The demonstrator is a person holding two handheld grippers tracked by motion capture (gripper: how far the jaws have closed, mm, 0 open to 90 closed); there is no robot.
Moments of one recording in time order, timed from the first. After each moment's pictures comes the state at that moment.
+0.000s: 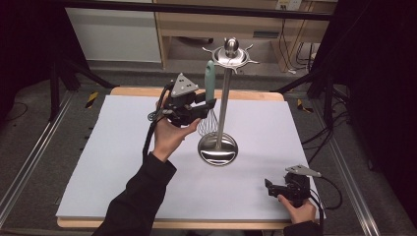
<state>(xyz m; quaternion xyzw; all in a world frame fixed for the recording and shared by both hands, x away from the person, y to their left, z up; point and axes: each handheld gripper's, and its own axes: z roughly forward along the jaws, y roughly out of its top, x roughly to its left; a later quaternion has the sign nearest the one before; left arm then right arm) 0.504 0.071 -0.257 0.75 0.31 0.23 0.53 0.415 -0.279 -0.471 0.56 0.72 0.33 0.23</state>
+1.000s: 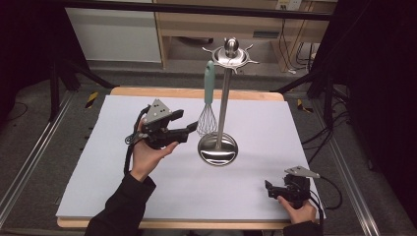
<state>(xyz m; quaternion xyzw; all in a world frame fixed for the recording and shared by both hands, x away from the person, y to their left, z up) 0.481 0.126 -0.314 0.75 0.32 0.22 0.53 0.413 -0.279 -0.473 0.55 0.73 0.32 0.24</state>
